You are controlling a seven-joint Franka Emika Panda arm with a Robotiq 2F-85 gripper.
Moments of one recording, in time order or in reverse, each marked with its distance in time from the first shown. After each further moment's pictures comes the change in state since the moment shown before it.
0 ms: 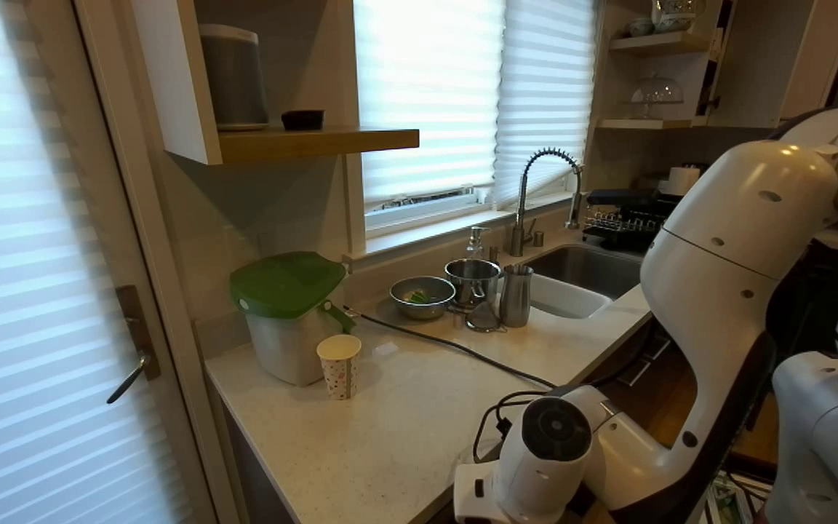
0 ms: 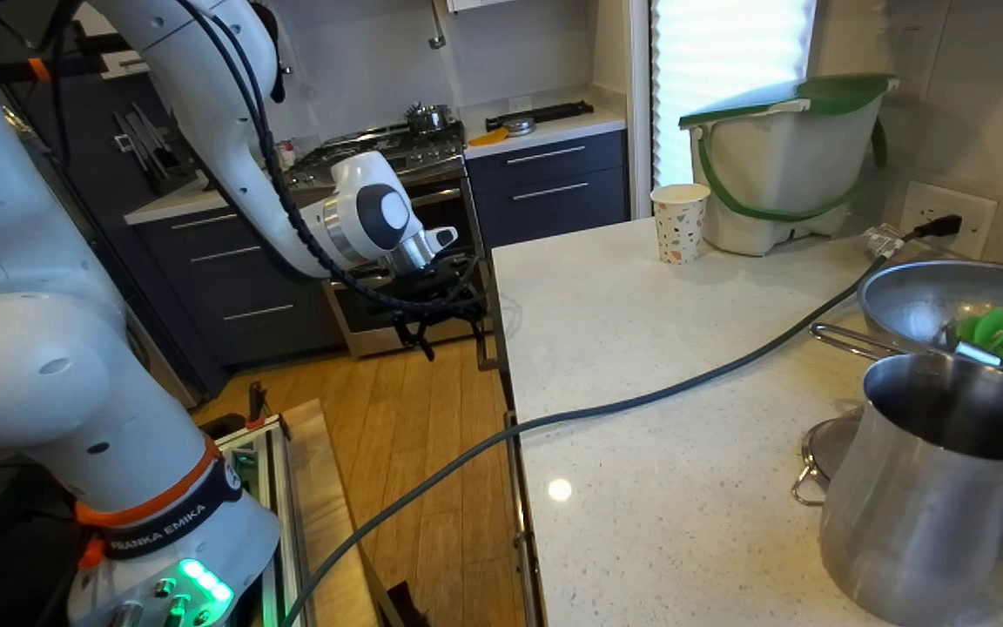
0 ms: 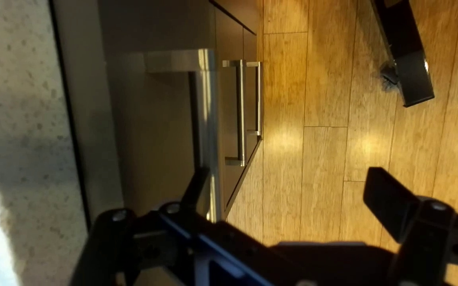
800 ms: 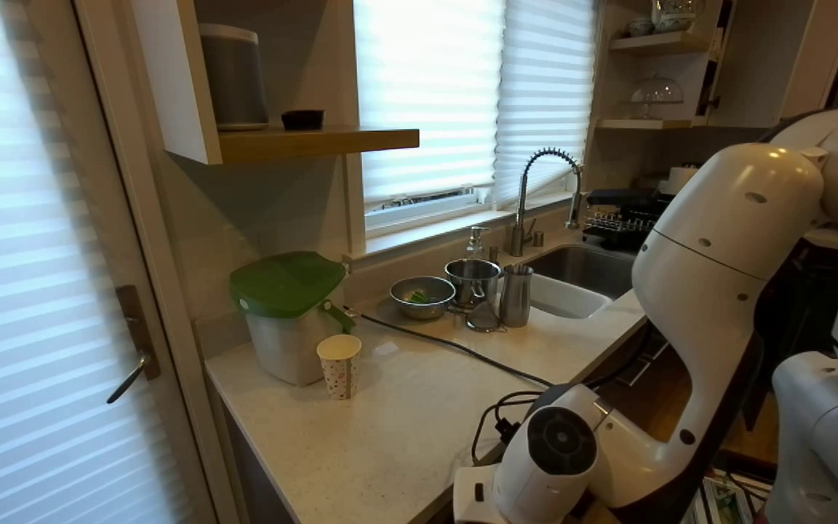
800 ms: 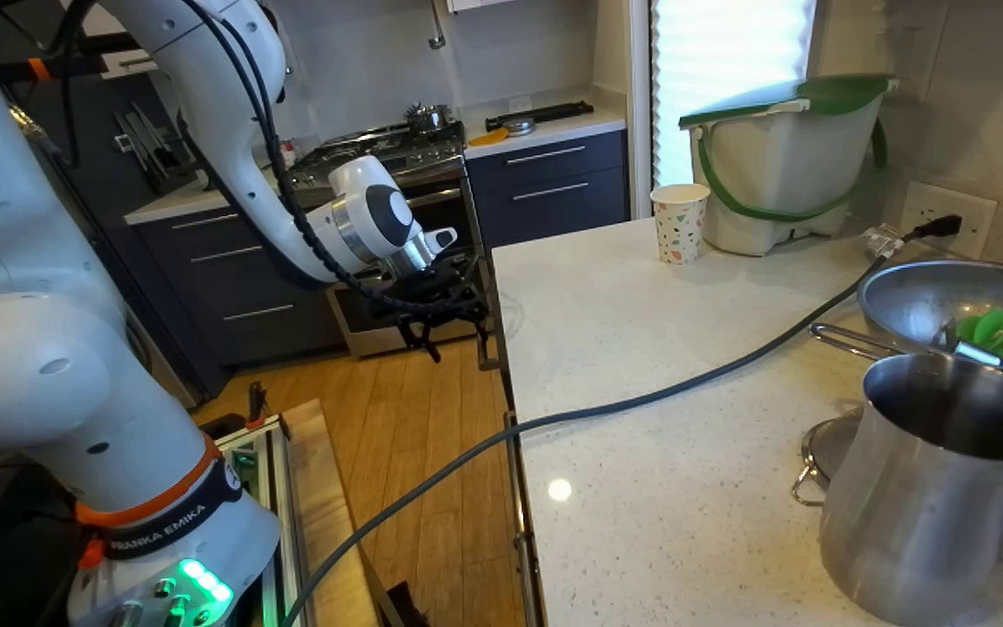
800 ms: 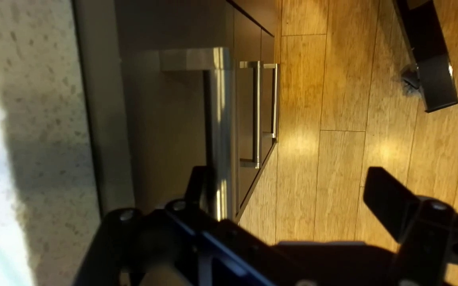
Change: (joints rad) arm 0.000 0.024 -0.014 0.022 -0.177 0.000 0.145
